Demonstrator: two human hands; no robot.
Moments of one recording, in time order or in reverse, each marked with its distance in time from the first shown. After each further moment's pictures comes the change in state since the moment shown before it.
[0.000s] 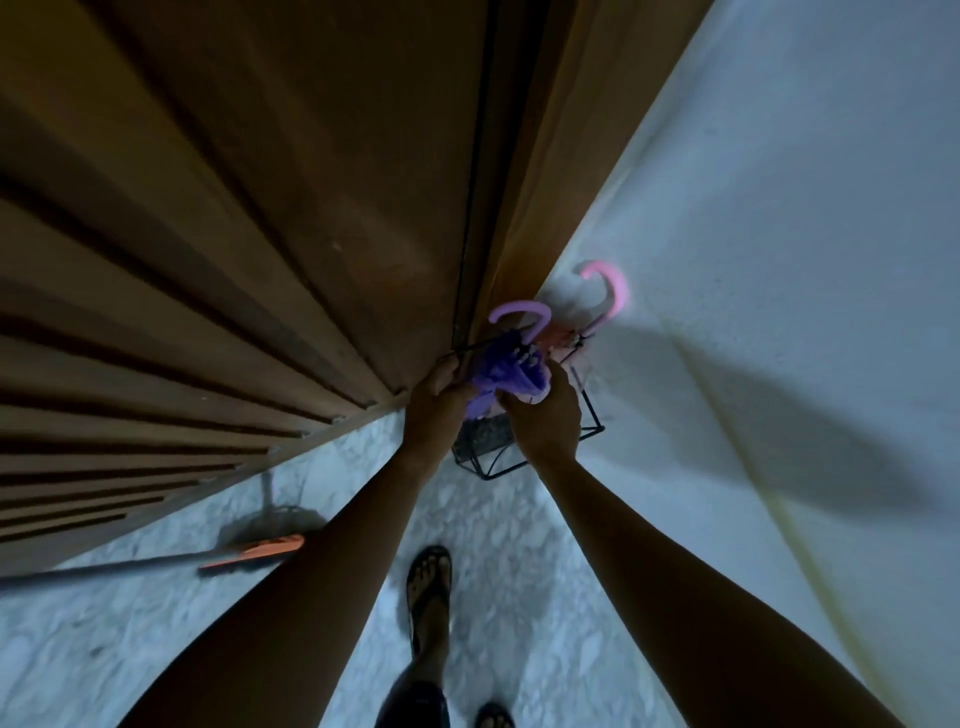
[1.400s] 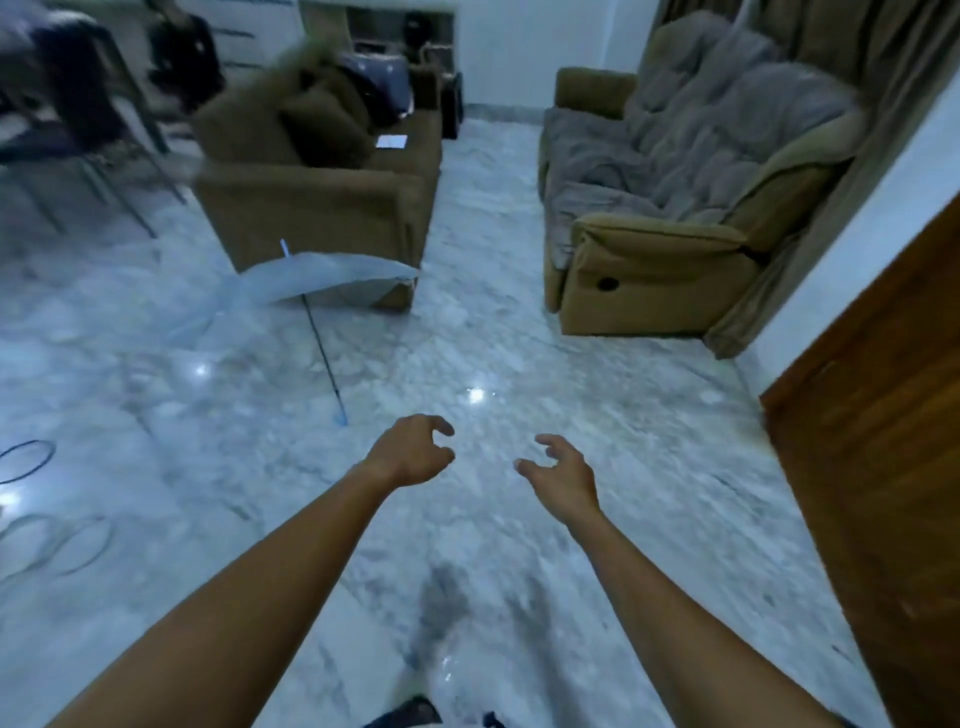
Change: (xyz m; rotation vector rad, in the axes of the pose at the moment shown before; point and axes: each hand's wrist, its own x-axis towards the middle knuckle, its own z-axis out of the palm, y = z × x) left_hand -1.191 -0.567 -0.178 -0.237 1.476 -0.622; right_hand -1.130 0.244 0.100 -0.771 -1.718 -1.172
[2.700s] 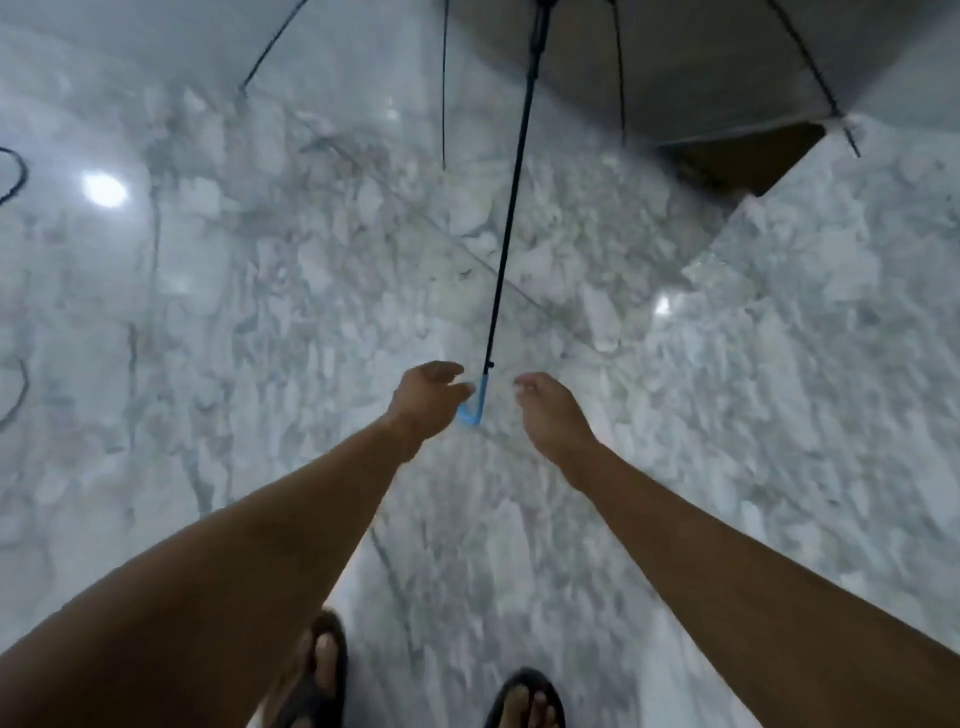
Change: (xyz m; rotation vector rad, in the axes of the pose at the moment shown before) left_hand 0.709 -0.651 0.079 -0.849 0.297 -0.768; right_hand 0.764 0.040 0.708 -0.376 -0.691 0.037
